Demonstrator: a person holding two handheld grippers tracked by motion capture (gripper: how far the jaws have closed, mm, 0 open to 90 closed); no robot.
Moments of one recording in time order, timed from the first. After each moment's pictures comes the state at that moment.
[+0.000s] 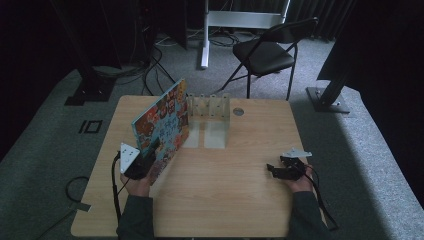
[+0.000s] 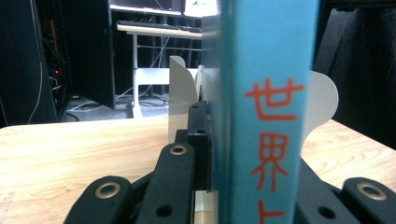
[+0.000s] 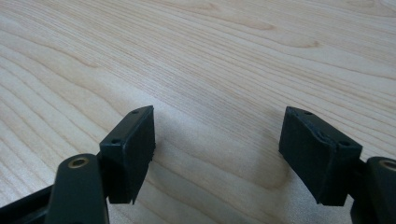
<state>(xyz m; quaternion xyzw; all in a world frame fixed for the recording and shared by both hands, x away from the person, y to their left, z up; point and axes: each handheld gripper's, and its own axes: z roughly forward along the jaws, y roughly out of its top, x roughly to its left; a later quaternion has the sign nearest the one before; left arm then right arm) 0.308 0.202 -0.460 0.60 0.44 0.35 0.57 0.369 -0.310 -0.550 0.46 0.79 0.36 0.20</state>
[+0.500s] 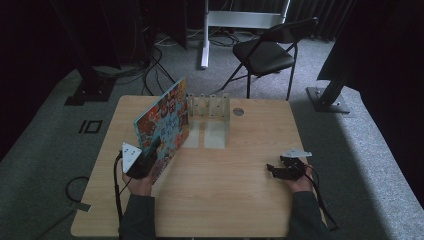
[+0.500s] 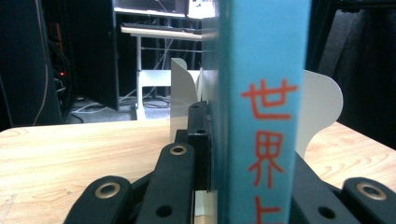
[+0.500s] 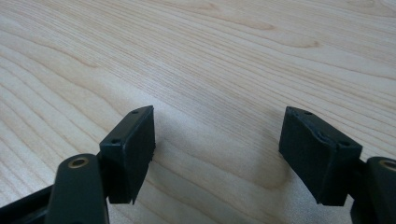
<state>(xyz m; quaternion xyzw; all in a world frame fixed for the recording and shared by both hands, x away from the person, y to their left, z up) 0.309 0.196 -0.460 0.59 0.44 0.36 0.57 0.369 -0.310 -0.550 0.46 0.79 0.36 0.20</state>
